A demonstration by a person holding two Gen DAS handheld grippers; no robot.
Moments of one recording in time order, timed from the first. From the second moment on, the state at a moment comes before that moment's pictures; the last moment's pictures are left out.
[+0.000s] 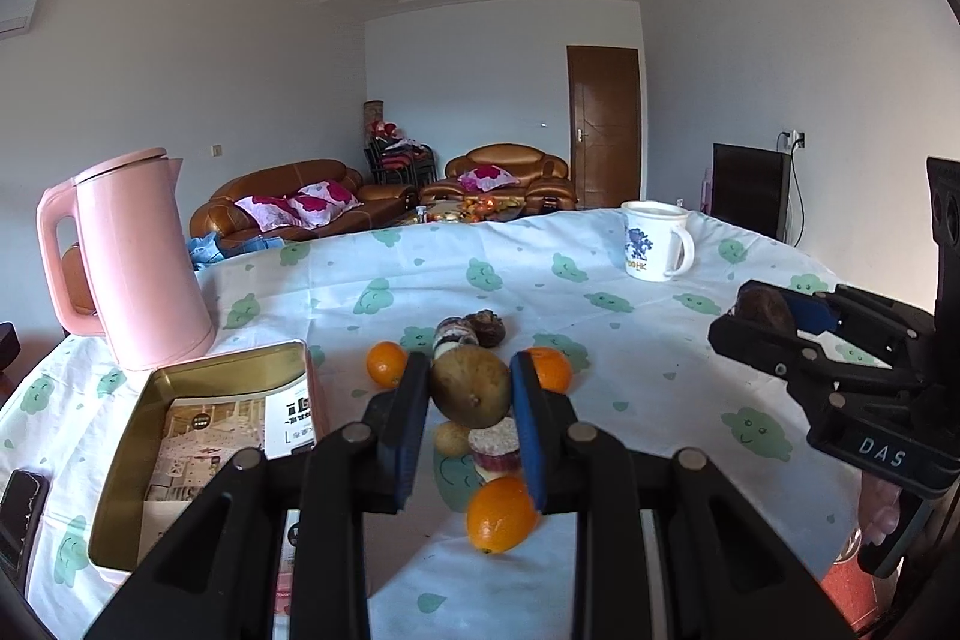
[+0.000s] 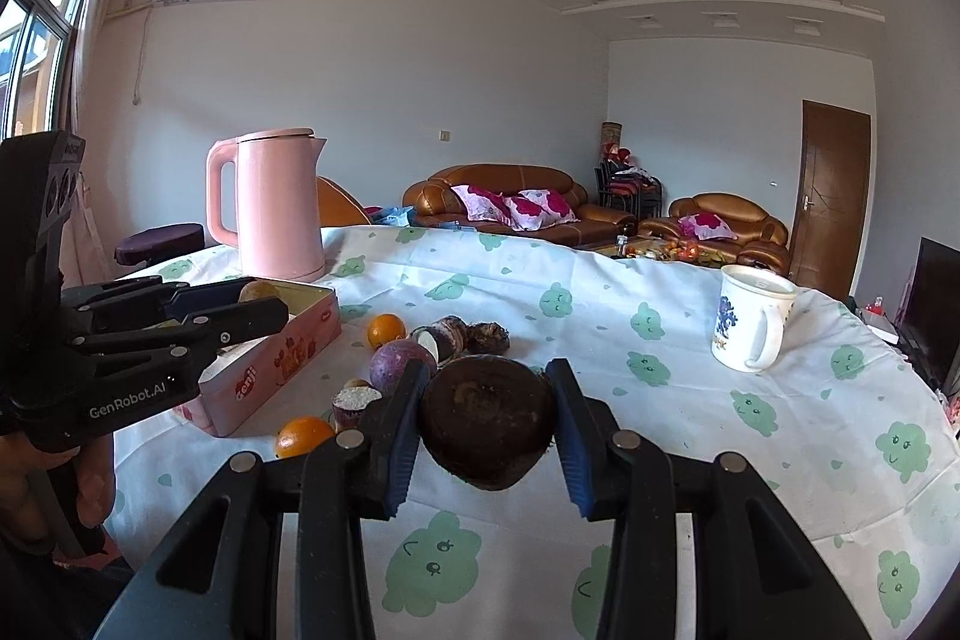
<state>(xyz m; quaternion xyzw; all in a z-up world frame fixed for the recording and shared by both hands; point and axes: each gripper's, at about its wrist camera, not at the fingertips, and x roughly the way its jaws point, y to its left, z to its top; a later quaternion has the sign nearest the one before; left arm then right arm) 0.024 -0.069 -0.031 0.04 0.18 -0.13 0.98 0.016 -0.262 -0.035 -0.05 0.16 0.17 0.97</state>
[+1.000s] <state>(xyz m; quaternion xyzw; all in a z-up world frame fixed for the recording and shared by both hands) 0.073 0.041 -0.032 -0.01 0.22 0.00 0.98 0.087 -0.173 0.028 -0.09 0.16 0.28 0.94</state>
